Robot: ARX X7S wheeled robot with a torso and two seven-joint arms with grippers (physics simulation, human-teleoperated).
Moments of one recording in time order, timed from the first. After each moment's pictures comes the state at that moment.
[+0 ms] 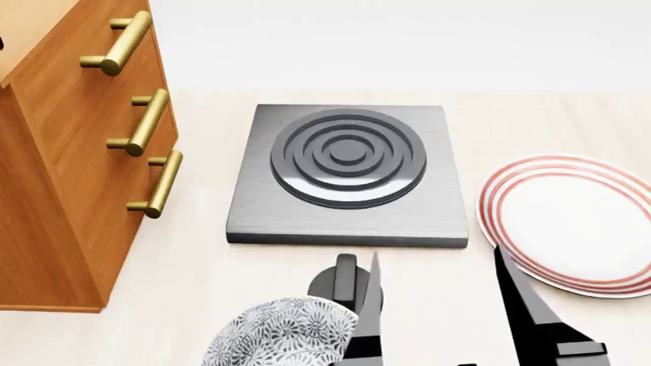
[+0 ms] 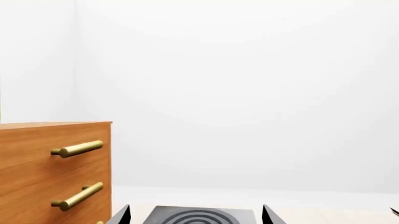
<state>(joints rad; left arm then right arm) -1.26 -0.56 0.31 -0.30 -0.84 -0.77 -0.44 0.02 0.40 -0.20 -0.79 0.38 0.33 0.35</state>
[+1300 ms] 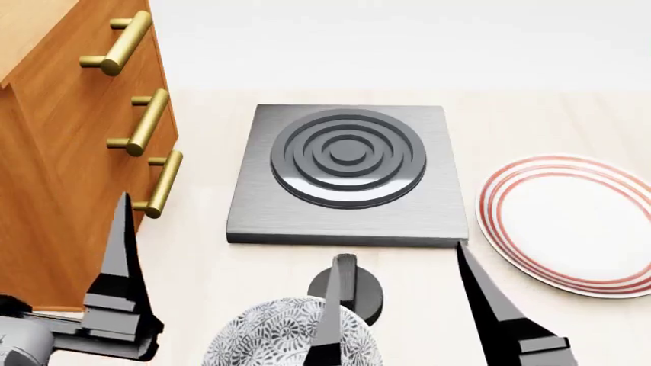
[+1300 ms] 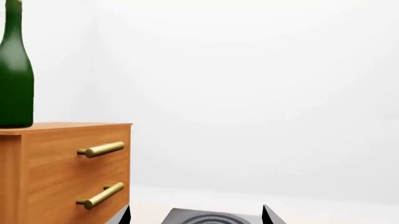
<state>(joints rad) -0.40 -0.59 0.56 0.82 -0.49 -0.45 -0.76 0.06 0.41 -0.29 -0.83 0.35 0.36 0.38</state>
